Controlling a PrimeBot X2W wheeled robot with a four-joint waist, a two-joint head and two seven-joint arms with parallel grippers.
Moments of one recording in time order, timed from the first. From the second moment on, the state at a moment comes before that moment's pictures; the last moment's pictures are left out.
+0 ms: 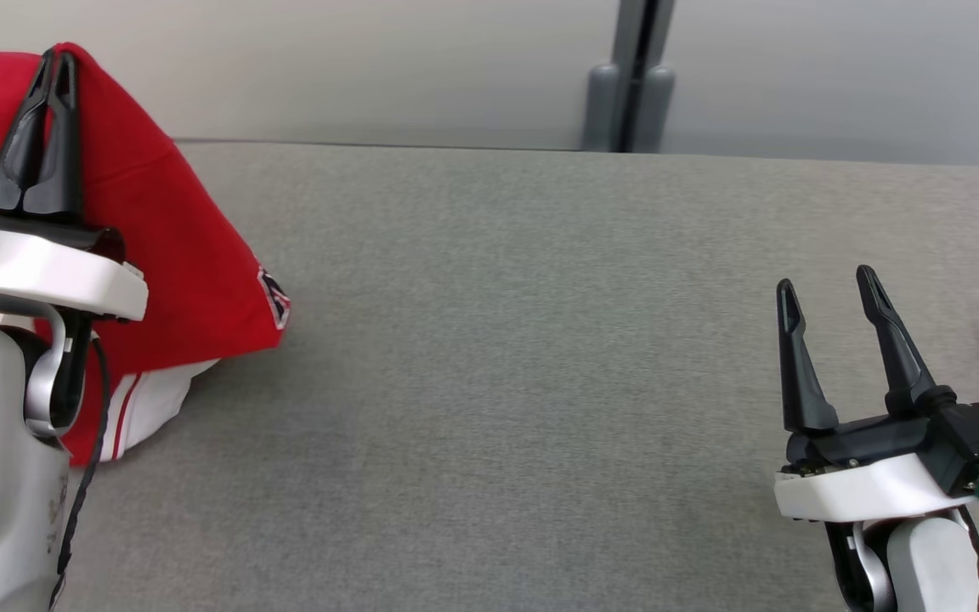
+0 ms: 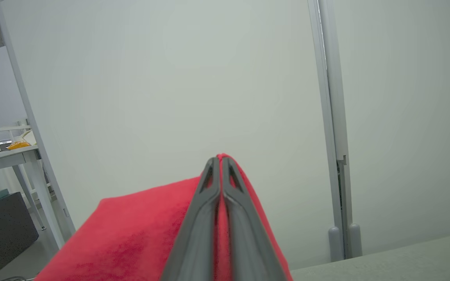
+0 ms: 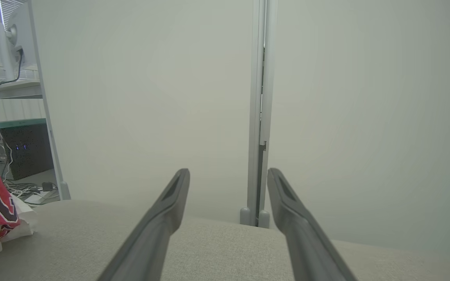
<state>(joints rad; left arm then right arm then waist) -0.57 0.34 -0.07 0.25 -0.26 -0.06 -0.16 -0.16 -0.05 0.08 0.04 0.04 0.13 -0.24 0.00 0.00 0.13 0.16</state>
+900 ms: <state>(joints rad) -0.67 0.08 -0.35 0.00 -0.37 -0.04 0.05 -0.19 -0.05 0.09 0.06 0.17 0.13 -0.26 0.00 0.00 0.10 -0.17</state>
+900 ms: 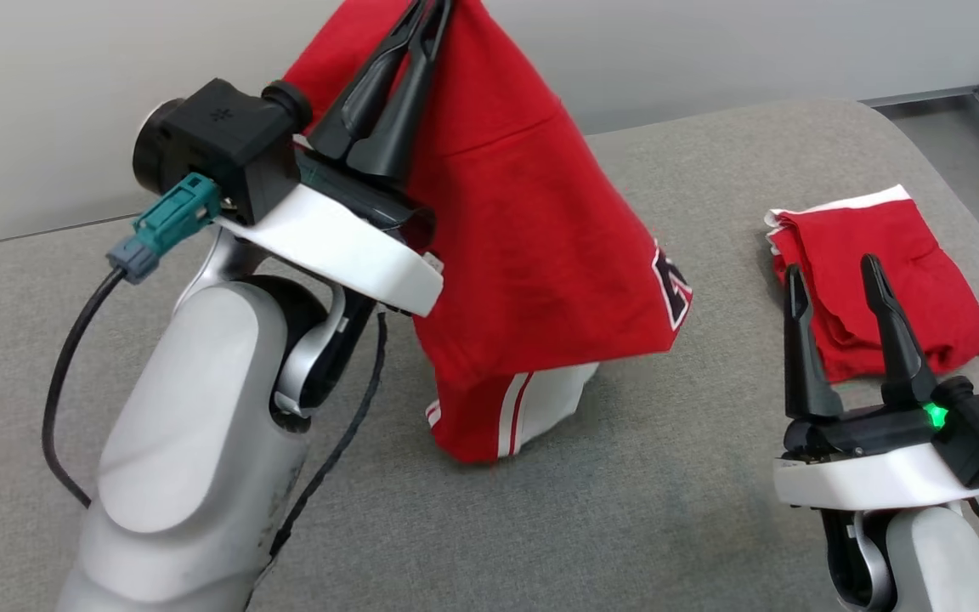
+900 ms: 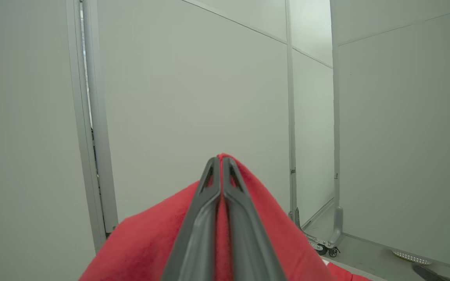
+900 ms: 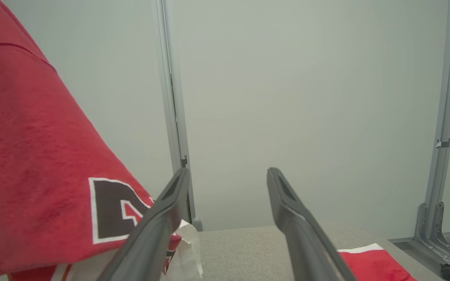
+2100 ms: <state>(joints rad) -0.12 0.10 -0.20 0.27 -0.31 0.02 -0.26 -0.03 -0.05 0.02 0.17 0.07 0.13 -0.26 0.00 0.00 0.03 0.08</state>
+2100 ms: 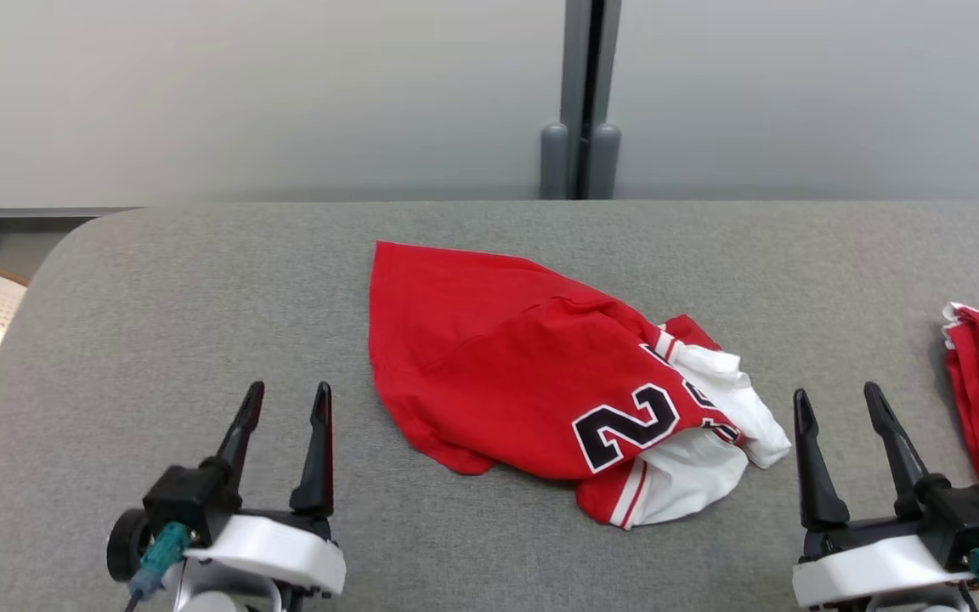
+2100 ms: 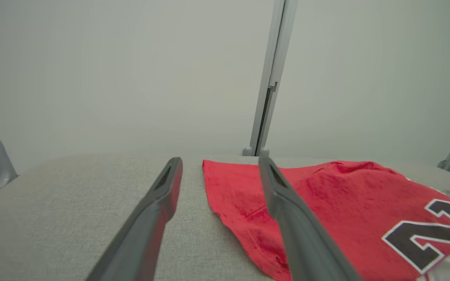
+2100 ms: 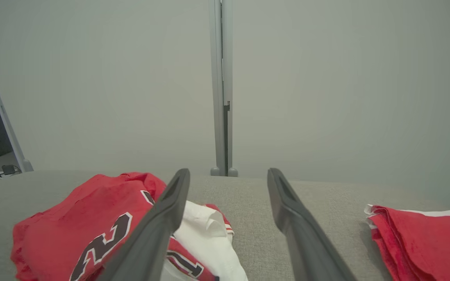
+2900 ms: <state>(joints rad) -0.07 0.05 -0.31 0.19 -0.34 0.04 -0.26 -0.19 -0.21 0.05 0.41 0.07 0.13 -0.15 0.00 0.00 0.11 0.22</state>
